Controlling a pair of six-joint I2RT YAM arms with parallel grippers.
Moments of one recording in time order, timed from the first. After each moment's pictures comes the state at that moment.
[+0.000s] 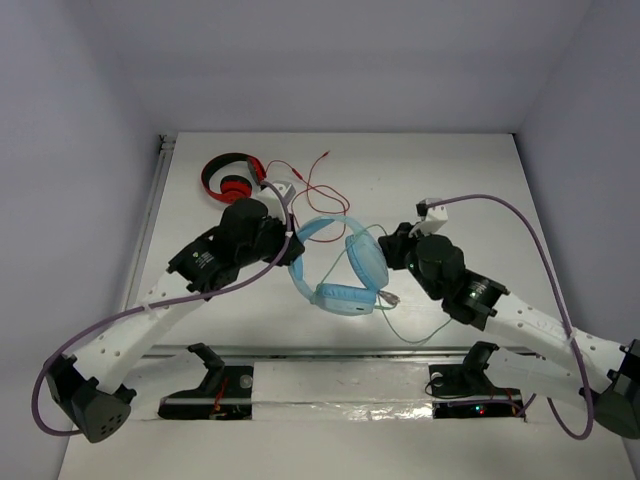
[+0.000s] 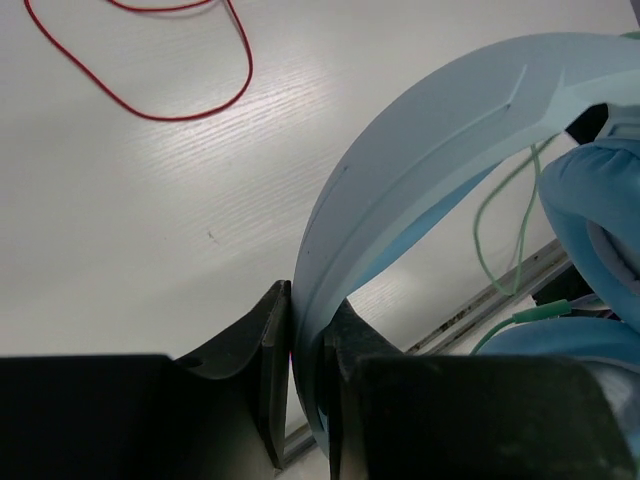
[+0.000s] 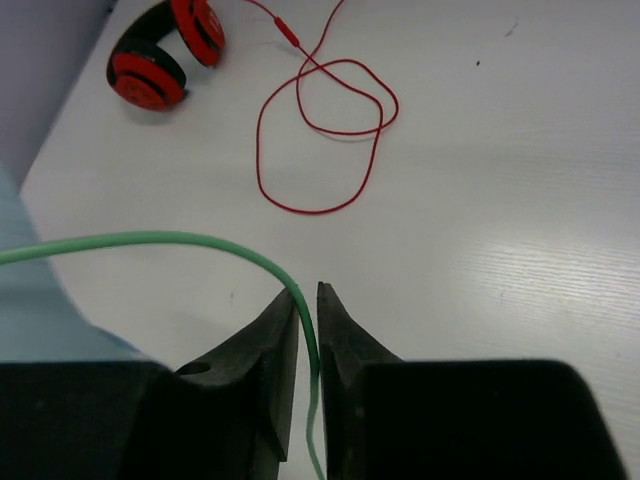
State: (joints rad) left arm -0.70 1.00 0.99 -0.57 0.06 -0.41; right arm 0.87 0.92 0.71 -0.10 0.48 0.50
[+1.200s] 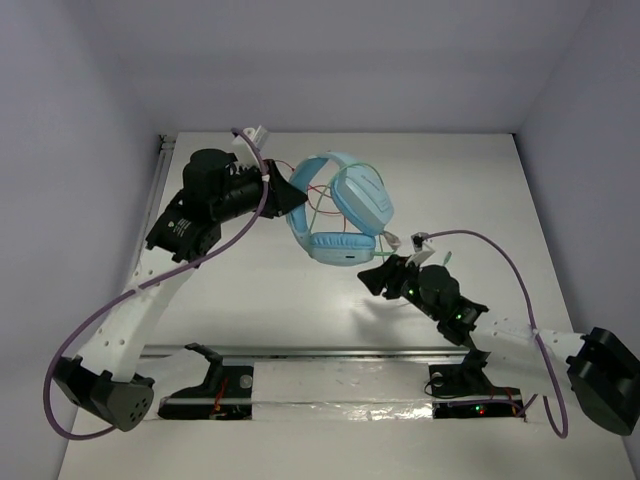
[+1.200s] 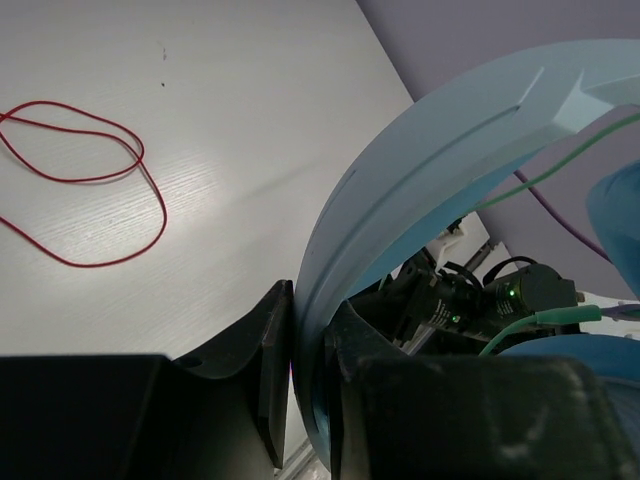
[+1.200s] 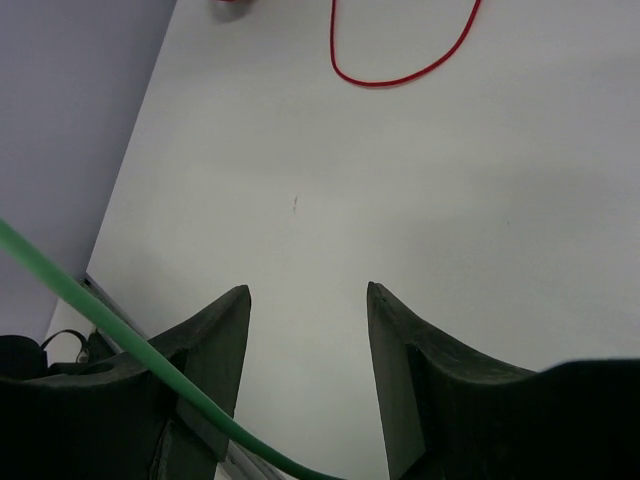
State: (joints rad) left arm -0.46 1.12 1.28 -0.46 0.41 -0.49; right arm 0.80 0.98 0.26 0.48 0.13 0.77
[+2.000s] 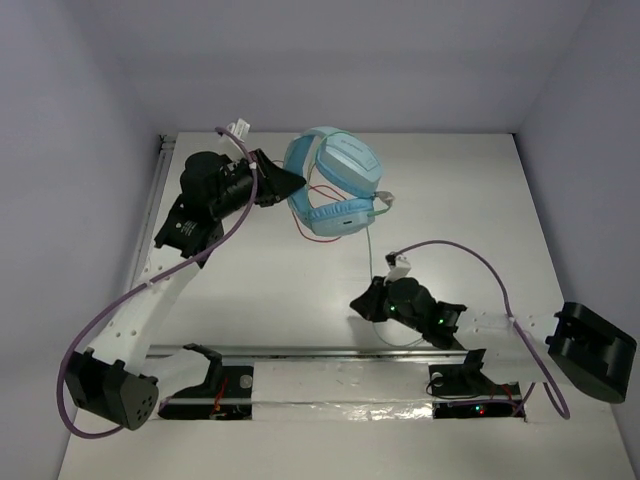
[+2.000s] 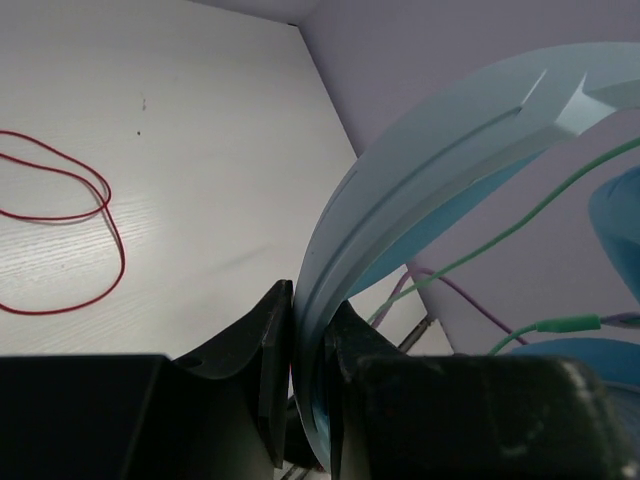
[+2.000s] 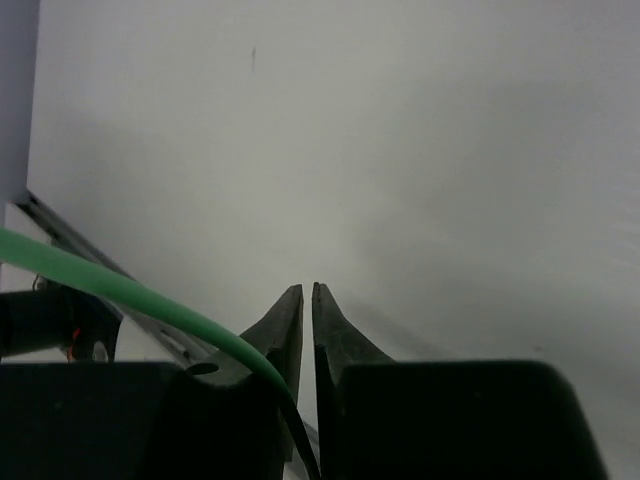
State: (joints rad) left arm -0.37 1.13 1.17 -0.19 0.46 -0.72; right arm 0.96 1.13 0.27 0.38 0.17 0.91
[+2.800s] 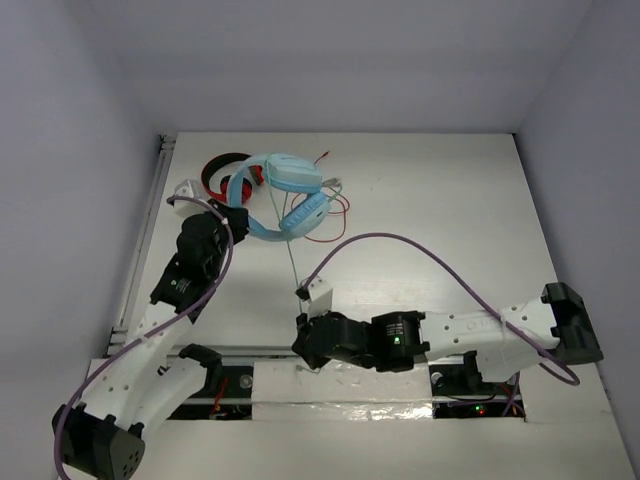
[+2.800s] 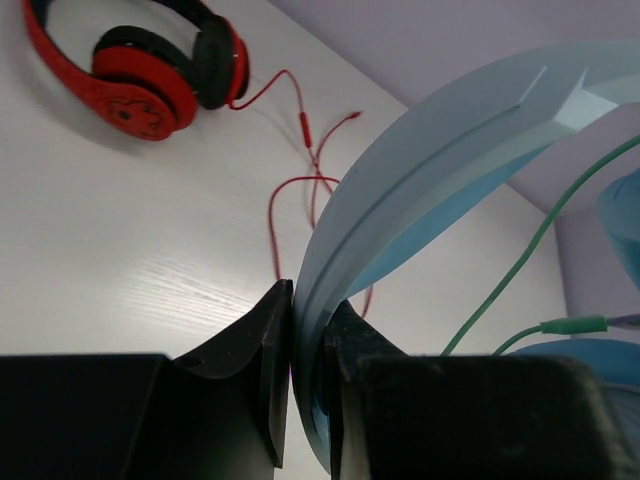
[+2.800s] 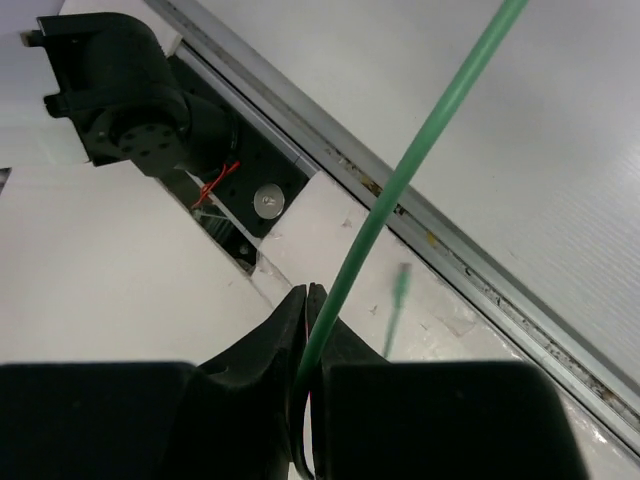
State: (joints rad) left arm -0.36 0.82 0.71 -0.12 -0.26 -0.77; right arm 1.56 1.38 1.04 -0.30 0.42 0.85
